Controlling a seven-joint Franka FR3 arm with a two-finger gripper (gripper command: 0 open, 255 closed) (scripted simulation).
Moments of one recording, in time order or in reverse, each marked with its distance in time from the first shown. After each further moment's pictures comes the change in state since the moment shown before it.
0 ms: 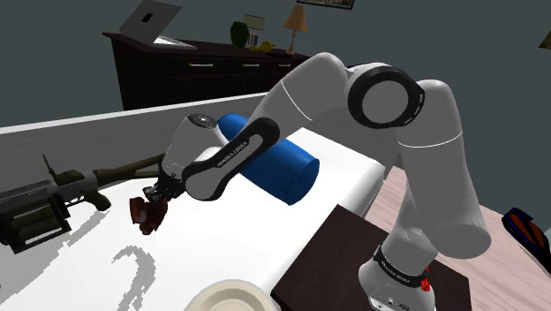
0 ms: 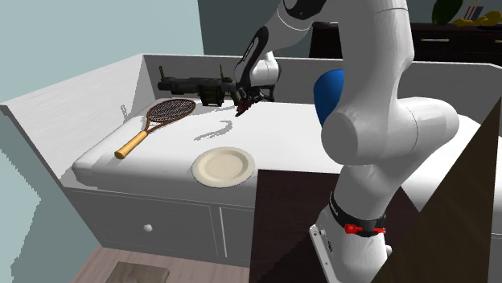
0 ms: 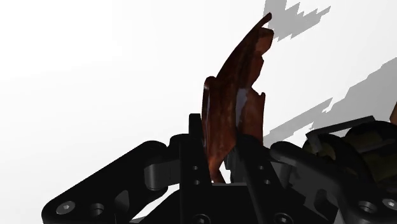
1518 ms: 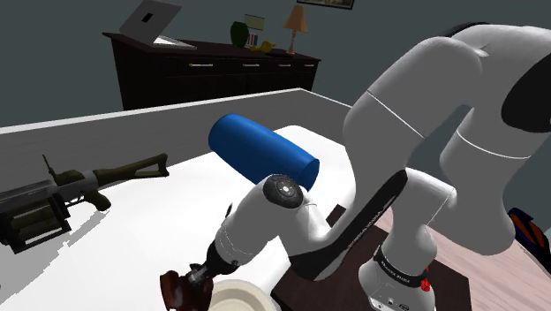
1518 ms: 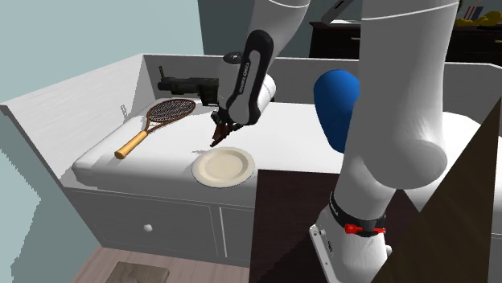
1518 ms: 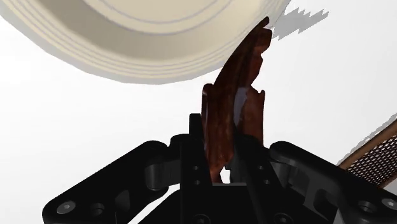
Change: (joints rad) arm 1.012 -0.394 -0.678 -0.697 -0.365 0.255 0.754
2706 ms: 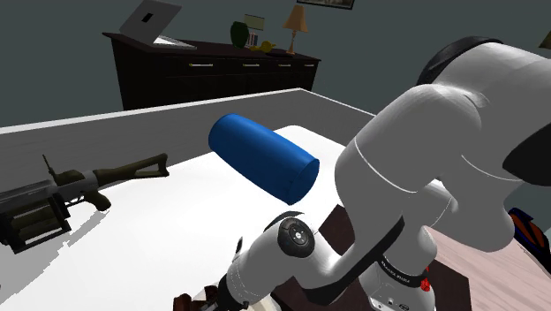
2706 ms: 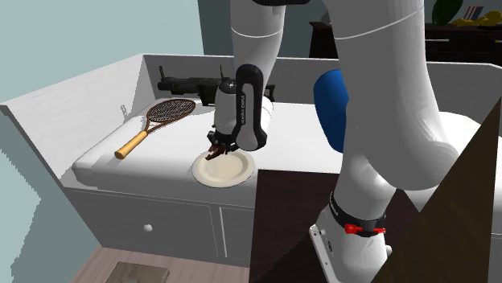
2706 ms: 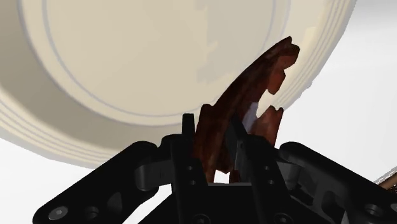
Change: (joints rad) arm 0.164 0.217 -0.082 -0.024 -0.083 0.204 0.253
